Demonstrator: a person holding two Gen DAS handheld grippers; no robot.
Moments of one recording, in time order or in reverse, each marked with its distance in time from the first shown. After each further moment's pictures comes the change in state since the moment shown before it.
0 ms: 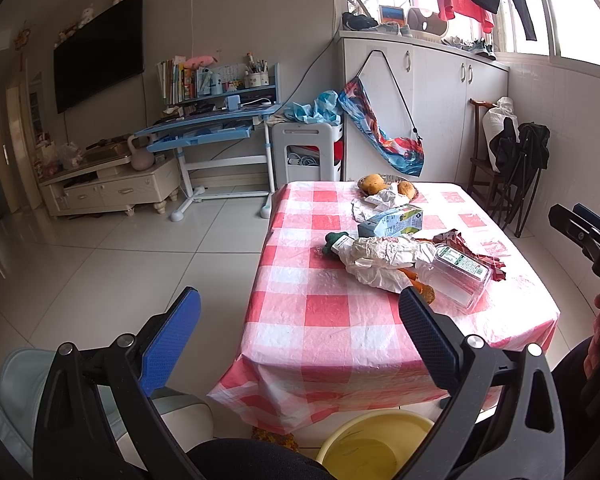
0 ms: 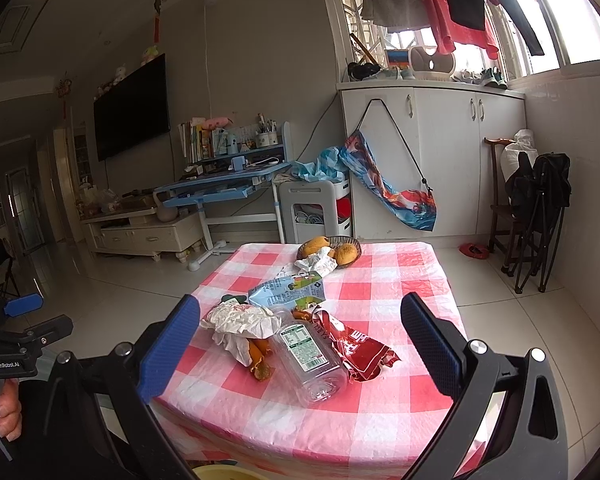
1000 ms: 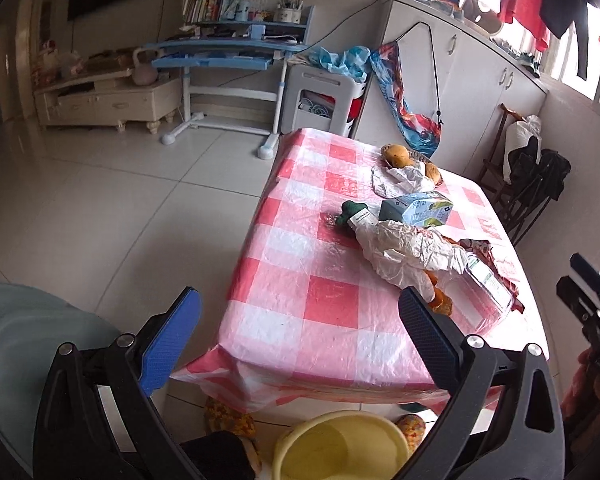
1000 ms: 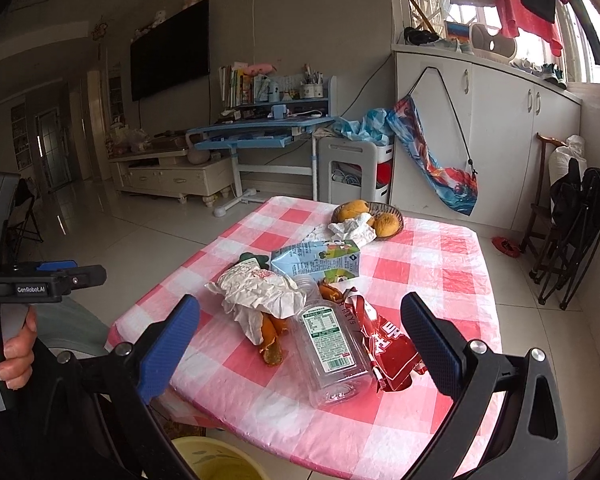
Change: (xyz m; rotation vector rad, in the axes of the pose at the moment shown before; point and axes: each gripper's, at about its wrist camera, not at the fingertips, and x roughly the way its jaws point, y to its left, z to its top) left arm 0.100 0.044 0.005 -0.241 0.218 -0.086; right arm 0.052 0.000 0.001 -0.145 0.196 0.120
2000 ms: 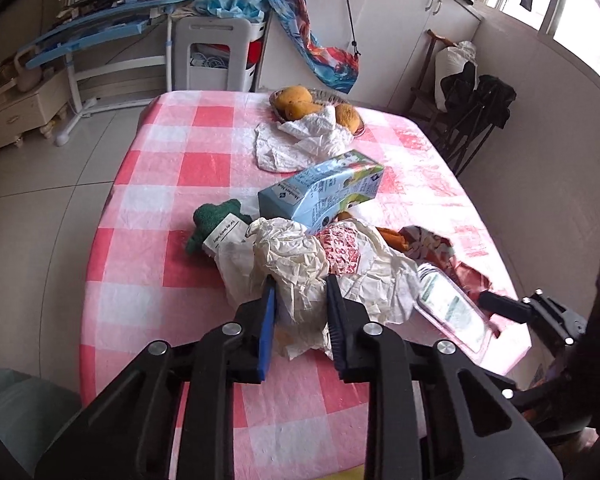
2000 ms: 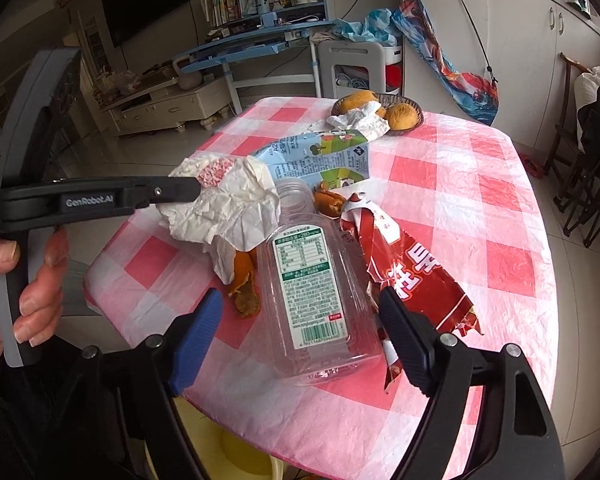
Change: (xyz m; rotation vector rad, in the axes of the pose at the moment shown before) left arm 0.125 -0.103 0.045 0.220 0.200 -0.254; right arm 0.083 -0.018 -0.024 0.072 0.334 0.060
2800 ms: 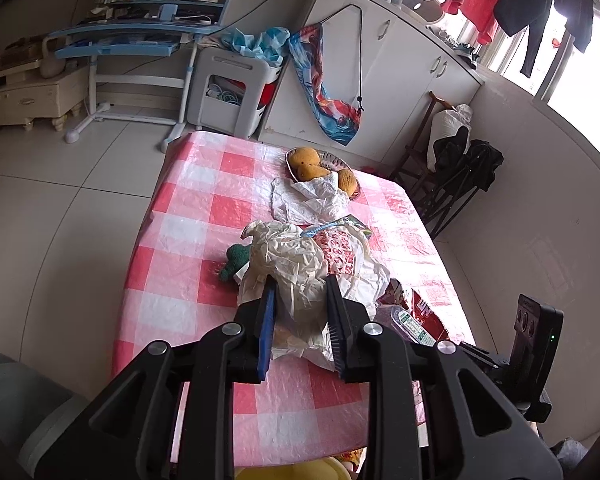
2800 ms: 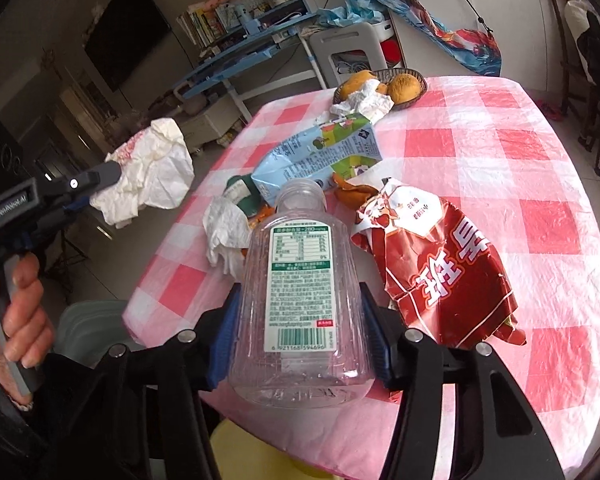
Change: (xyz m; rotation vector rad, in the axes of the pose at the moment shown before) left arm -0.066 0.032 0.001 -0.119 -0.143 -0.048; right arm 0.005 -0.021 -0.001 0.221 -0.007 0.178
